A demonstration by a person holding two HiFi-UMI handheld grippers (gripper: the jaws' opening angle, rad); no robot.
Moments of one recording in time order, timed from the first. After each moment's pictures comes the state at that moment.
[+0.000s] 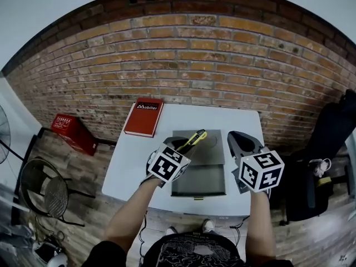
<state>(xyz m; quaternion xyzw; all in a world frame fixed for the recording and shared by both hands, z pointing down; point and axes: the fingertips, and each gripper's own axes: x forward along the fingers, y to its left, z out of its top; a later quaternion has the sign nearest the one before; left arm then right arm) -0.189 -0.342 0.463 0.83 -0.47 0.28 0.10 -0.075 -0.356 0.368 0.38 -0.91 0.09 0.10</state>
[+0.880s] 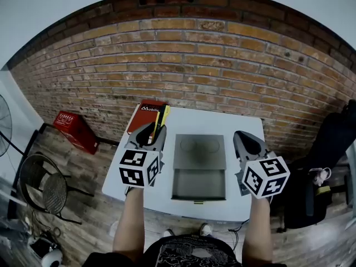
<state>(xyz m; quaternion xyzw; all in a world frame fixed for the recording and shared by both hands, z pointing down) -0.303 -0.319 0.342 0.74 -0.67 0.08 0.05 -0.076 -0.358 0.334 0.39 -0.91 0.05 0.07</state>
